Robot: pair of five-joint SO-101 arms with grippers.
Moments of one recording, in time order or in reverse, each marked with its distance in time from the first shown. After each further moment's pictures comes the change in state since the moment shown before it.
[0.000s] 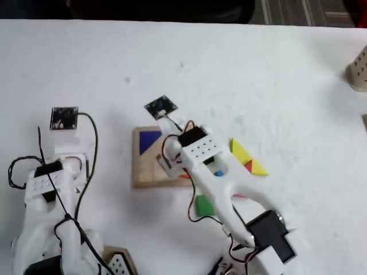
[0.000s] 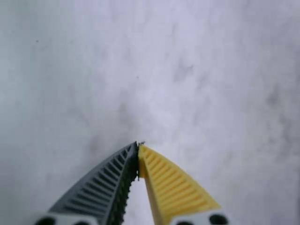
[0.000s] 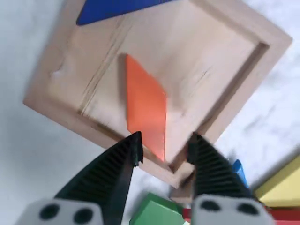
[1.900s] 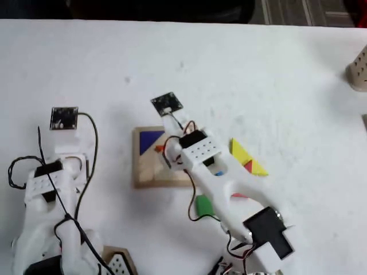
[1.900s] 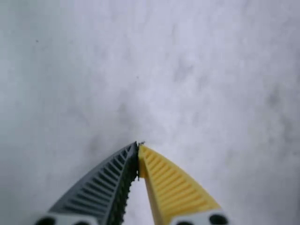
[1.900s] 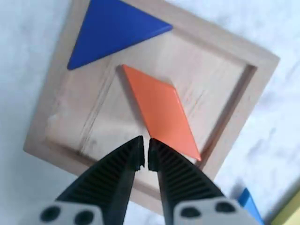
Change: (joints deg) left arm 0.0 0.0 0.0 0.0 0.0; right arm 0.8 2.1 2.8 -10.7 -6.0
